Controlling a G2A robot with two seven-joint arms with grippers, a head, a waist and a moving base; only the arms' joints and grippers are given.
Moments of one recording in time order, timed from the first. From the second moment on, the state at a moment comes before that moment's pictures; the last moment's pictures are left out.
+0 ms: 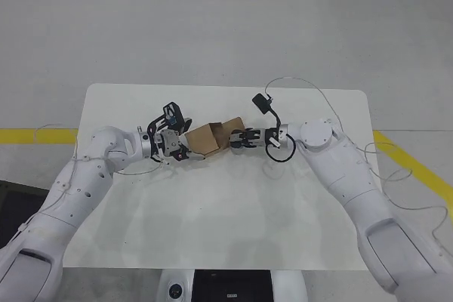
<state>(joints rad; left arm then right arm) 0.74 -0.96 -0.87 -1.17 0.95 -0.89 -0.16 -0.52 -1.38 0.82 -0.75 0.16 -0.27 1.01</state>
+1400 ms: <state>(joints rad) 0.68 -1.00 -0.87 -1.00 1.25 -1.01 0.15 -0.64 -1.35 0.85 -0.96 0.10 -0.14 1.05</state>
